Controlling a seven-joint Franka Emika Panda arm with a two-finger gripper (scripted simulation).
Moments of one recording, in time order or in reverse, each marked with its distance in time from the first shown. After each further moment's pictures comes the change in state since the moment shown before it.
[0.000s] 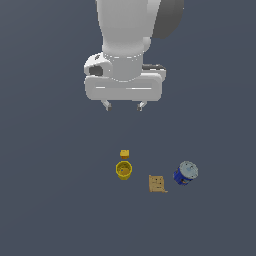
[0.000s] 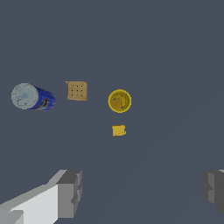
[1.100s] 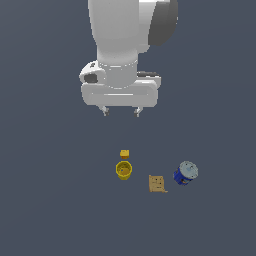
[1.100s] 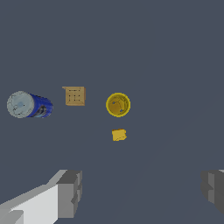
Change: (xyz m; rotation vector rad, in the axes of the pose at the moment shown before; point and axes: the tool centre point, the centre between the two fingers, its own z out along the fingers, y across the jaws) arm 0.009 0.009 0.014 0.024 0.010 0.046
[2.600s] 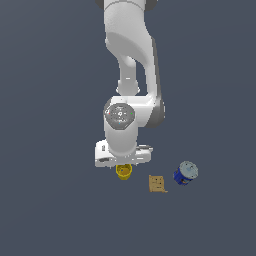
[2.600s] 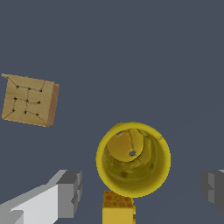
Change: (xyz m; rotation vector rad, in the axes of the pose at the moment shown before) arm 0.068 -0.003 0.217 -0.017 -0.052 -0.171
